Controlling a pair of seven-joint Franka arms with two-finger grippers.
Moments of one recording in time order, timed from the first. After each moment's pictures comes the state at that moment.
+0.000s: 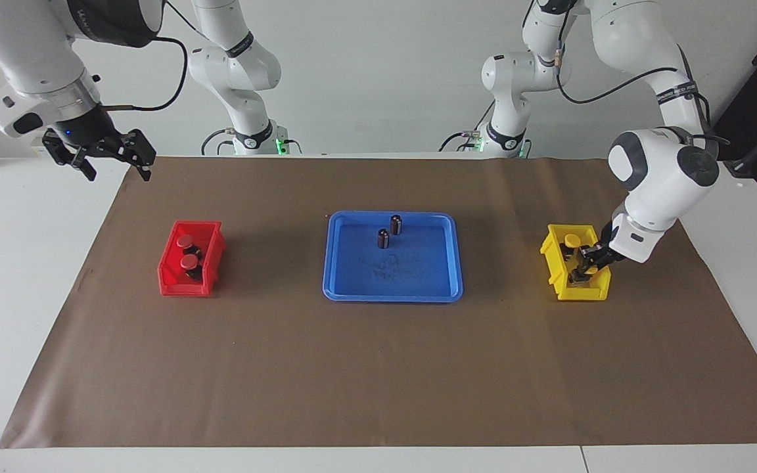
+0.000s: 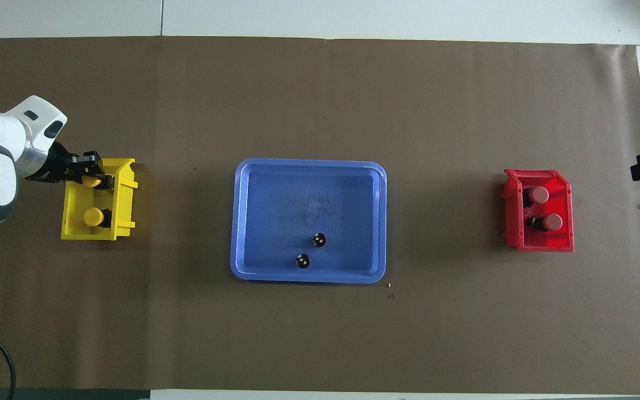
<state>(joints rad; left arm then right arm) -0.03 0.18 0.02 -1.97 -0.06 2.11 -0.07 -0.12 0.00 0.01 -1.56 -0.07 1.51 -0.14</state>
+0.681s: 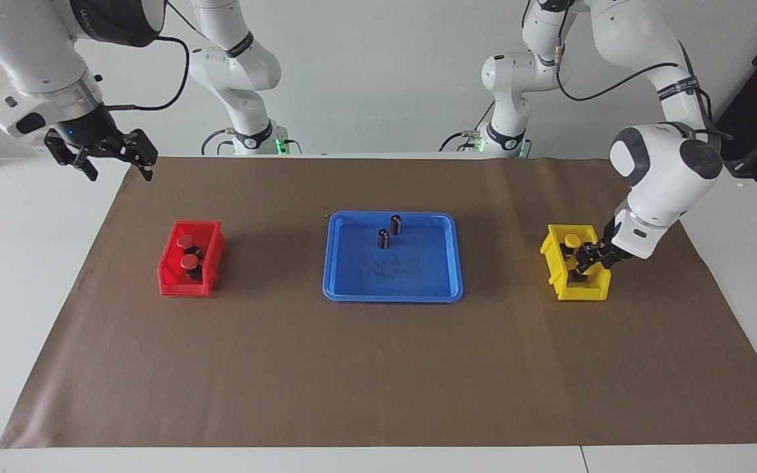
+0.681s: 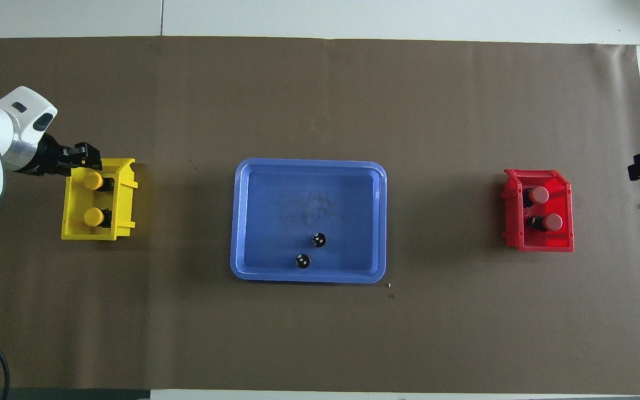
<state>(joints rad) -0.03 0.16 0.02 -1.87 -0.06 2.02 -0.04 -0.12 0.00 0.02 -1.56 -0.06 1.51 -0.14</state>
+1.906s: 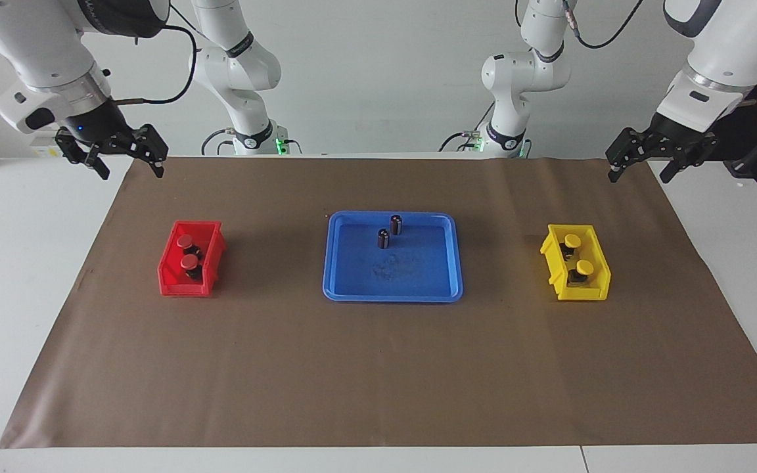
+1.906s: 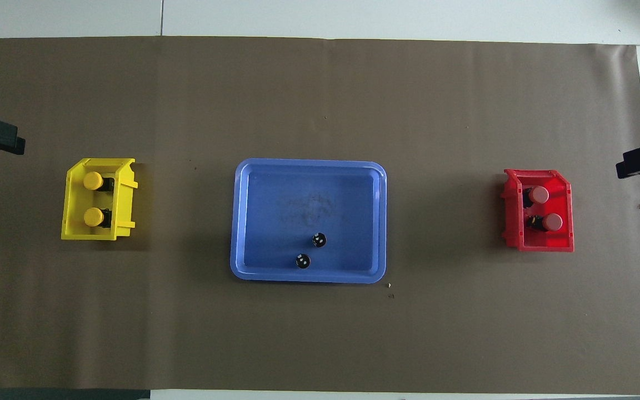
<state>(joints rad) -0.05 0.05 -0.05 -1.42 0.03 1.49 0.04 -0.12 0.00 0.03 -1.54 -0.02 1.50 -0.12</state>
